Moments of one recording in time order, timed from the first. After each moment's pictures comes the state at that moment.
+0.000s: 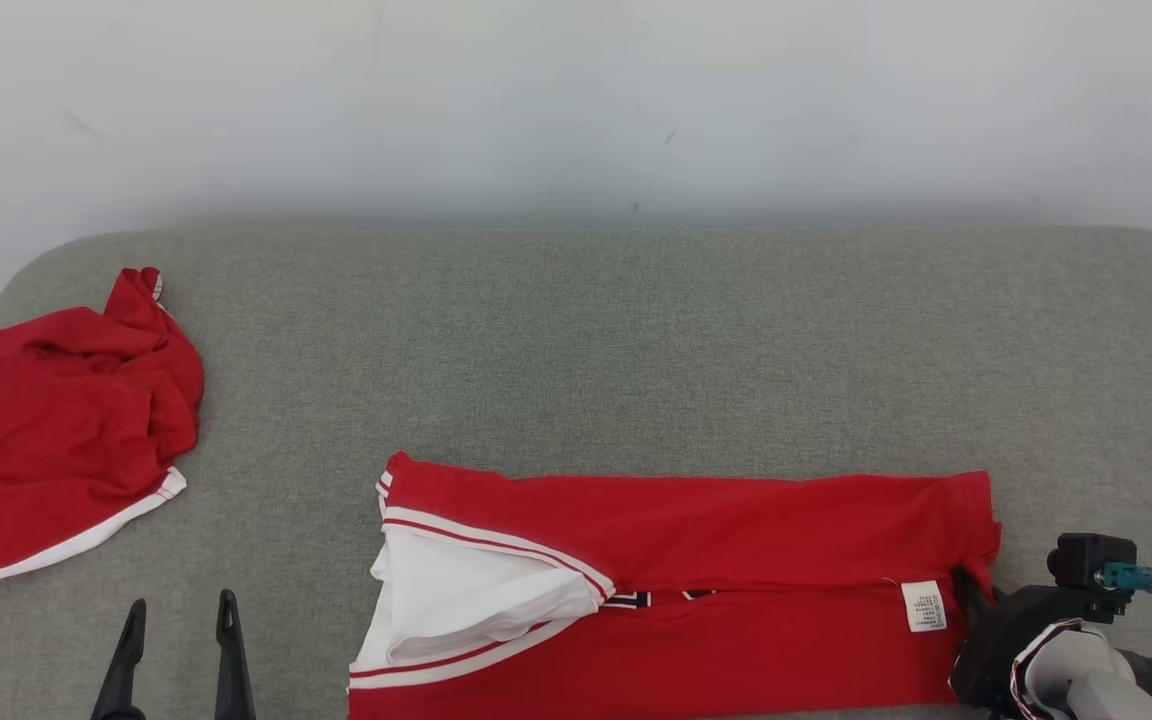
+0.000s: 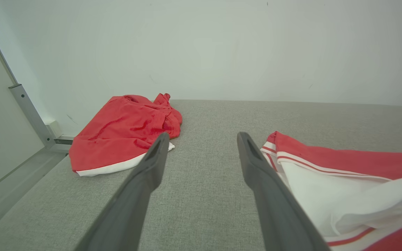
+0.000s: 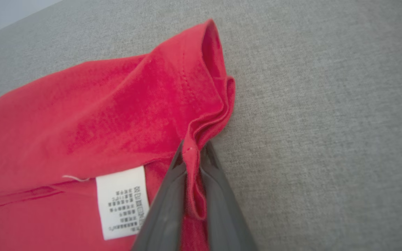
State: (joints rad) left arm 0.07 0.15 0.01 0.11 -0.17 0.02 -0.26; right arm -0.39 -0.36 0.26 0.92 0.68 0.13 -0.02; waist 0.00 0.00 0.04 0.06
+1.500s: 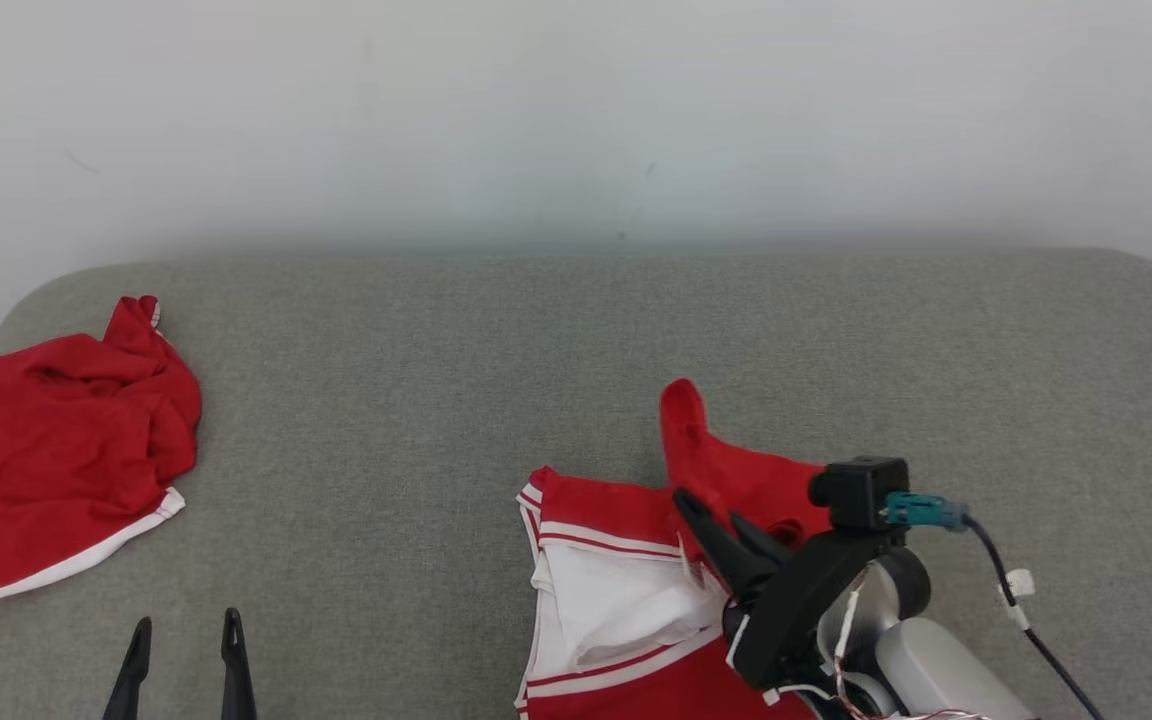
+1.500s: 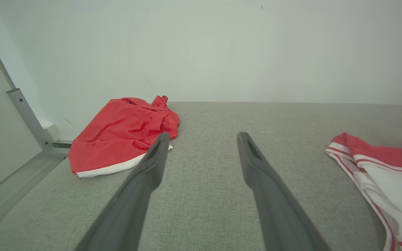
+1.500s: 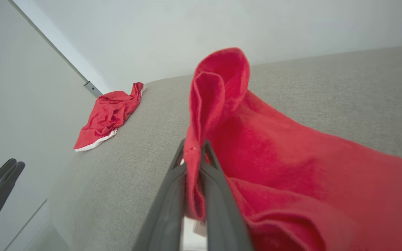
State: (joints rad) left arm 0.09 0.09 0.10 0.13 -0.09 -0.05 -0.26; right arm -0.34 -0.24 0.44 0.31 0.71 0.13 0.15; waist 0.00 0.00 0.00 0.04
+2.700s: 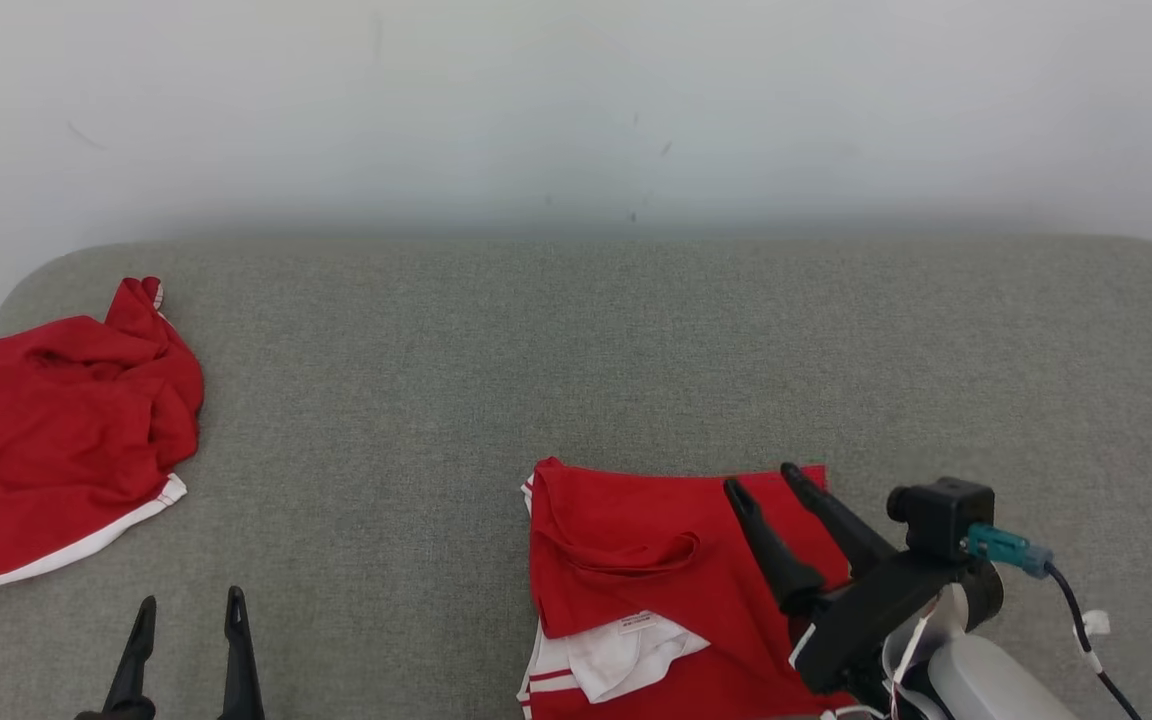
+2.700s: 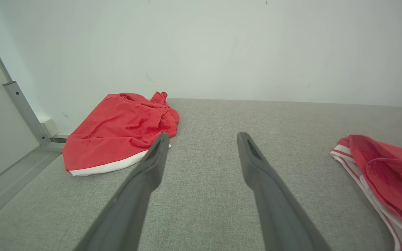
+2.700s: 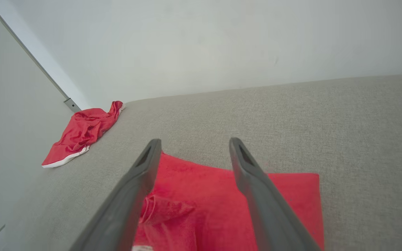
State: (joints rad) left arm 0.04 0.06 0.12 0.17 -0.08 -0.08 -0.26; right arm -0.32 -0.31 0.46 0.35 0.68 0.13 -0.07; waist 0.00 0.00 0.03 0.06
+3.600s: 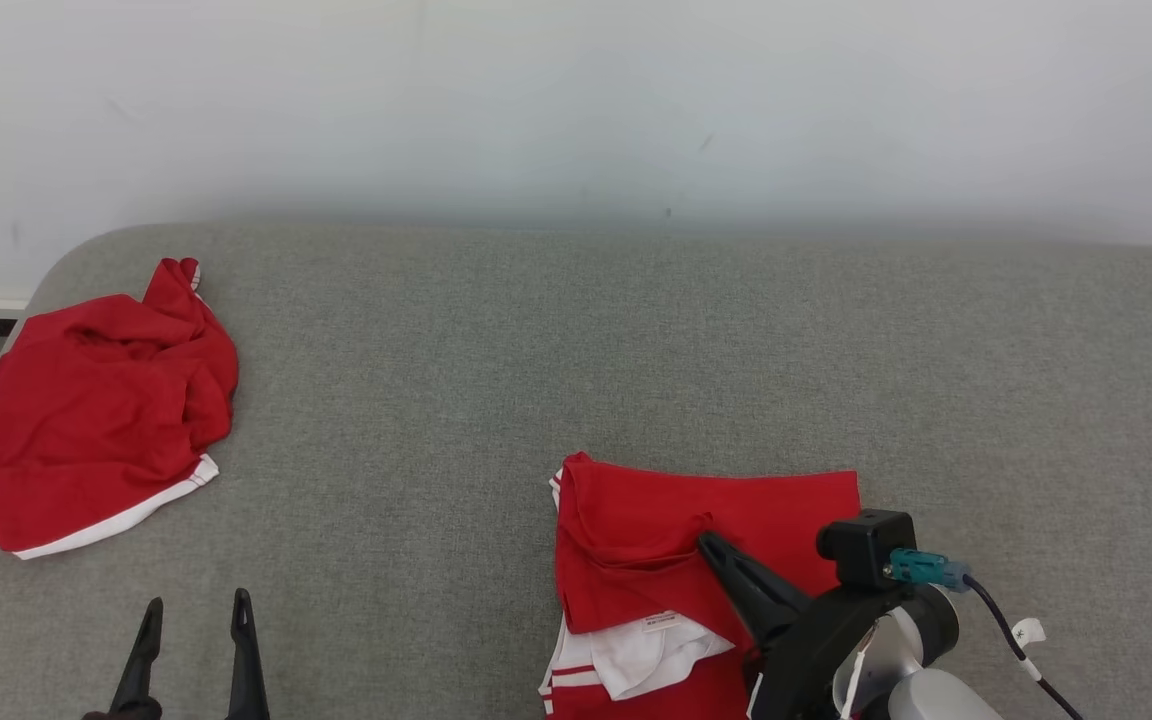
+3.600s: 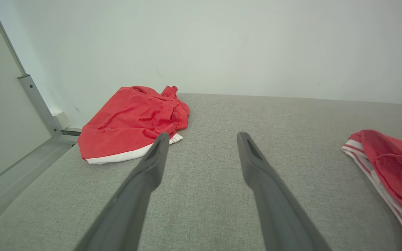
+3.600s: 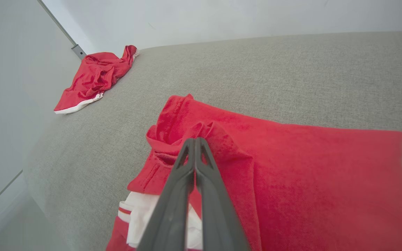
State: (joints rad) left arm 0.04 0.05 0.12 0.18 -0.07 -0.08 -0.26; right arm -0.25 -0.24 0.45 0.30 0.56 0.13 0.11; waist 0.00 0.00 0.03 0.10
